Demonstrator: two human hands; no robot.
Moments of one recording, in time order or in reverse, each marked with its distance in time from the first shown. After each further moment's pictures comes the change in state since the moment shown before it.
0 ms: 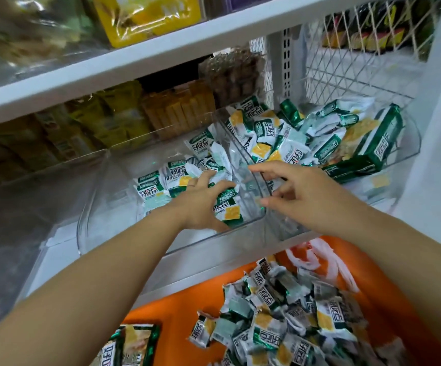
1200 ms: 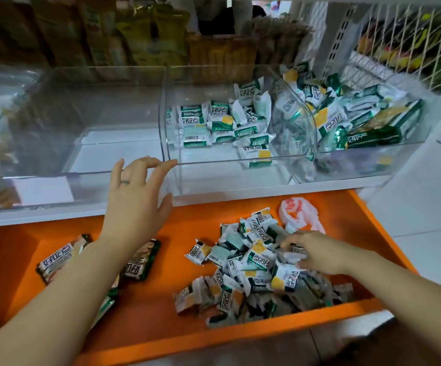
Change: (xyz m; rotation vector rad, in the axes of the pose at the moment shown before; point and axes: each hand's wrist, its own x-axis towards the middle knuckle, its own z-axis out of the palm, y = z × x) left_hand -0.232 -0.046 0.081 0.022 0.792 -0.216; right_hand -0.114 0.029 0.097 -0.498 -0.769 0.238
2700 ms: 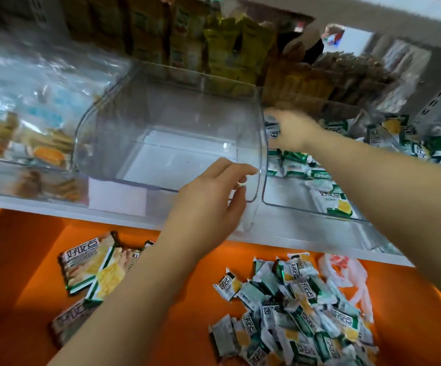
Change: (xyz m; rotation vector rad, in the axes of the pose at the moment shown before) left_hand 0.032 -0.032 -0.010 -0.580 0.151 -0.113; right_hand 0.214 -0.161 -0.235 -0.264 0.553 -0.138
